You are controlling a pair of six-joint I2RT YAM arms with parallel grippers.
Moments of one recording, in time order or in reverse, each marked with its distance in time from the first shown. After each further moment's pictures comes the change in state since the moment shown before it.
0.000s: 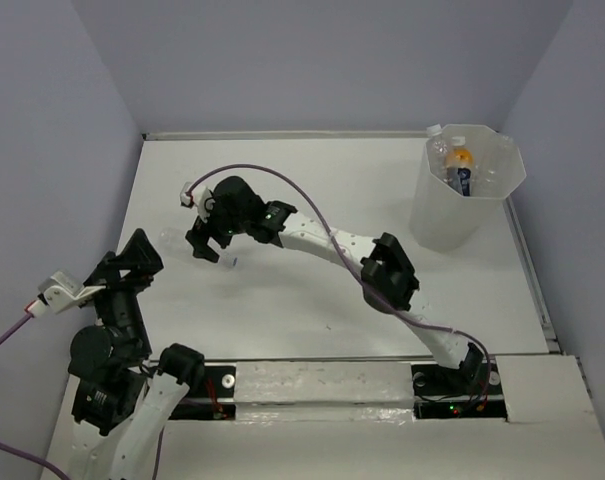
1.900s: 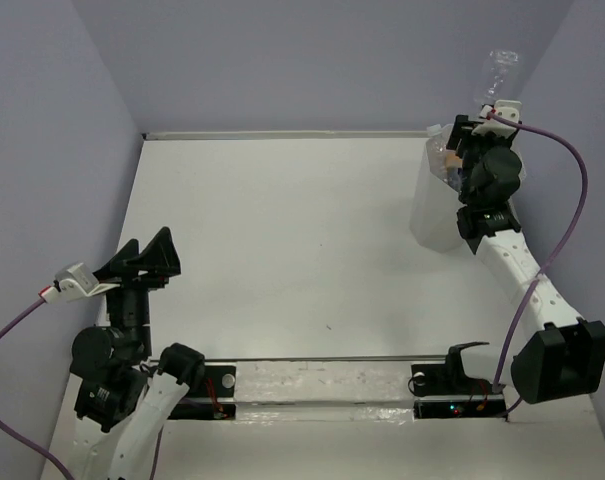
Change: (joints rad) left arm -0.023 -0.008 -0.032 0.067 0.230 0.013; right arm -0.837 -1.147 -1.106 0.799 0.716 -0.071
